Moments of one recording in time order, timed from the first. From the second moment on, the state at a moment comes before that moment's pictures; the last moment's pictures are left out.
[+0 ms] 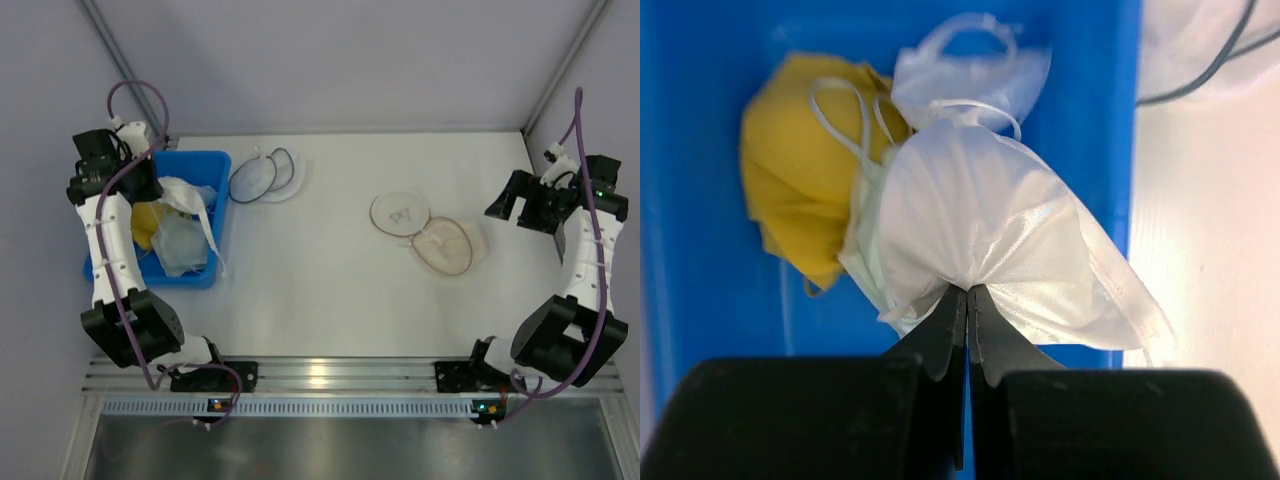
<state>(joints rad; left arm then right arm) 0.40 1.48 1.50 -0.87 0.30 0.26 -0.45 1.33 1.27 -0.93 -0.56 -0.09</state>
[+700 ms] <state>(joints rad) 0.40 1.36 1.99 -0.88 0.84 0.12 -0.35 1.27 1.27 -0.93 -0.68 -0.14</state>
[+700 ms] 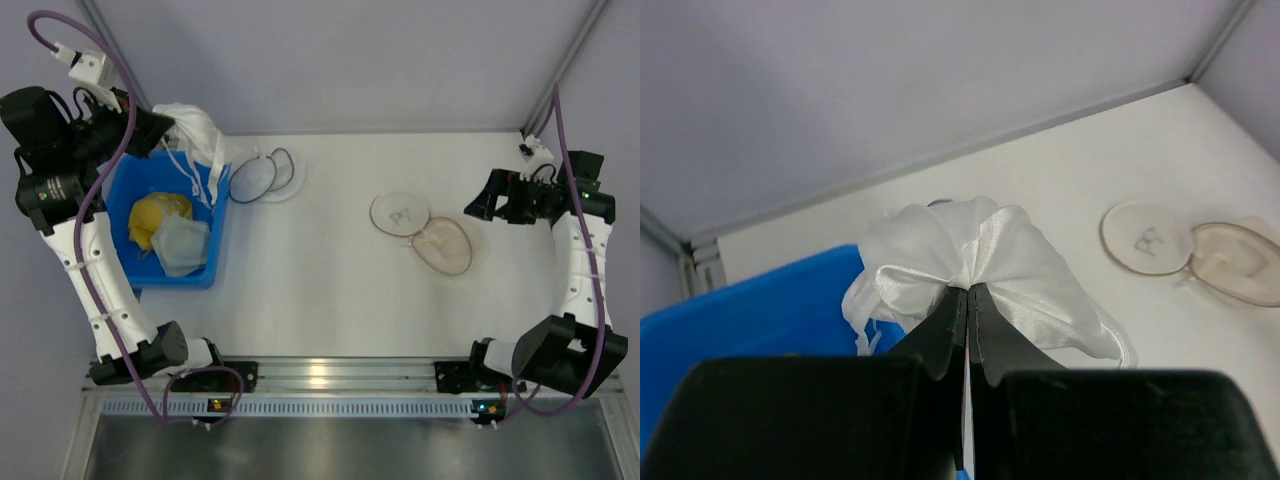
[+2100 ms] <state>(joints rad) -0.39 1.42 1.83 -0.88 1.10 0.45 0.24 0.98 0.90 -0.37 -0.97 0.03</state>
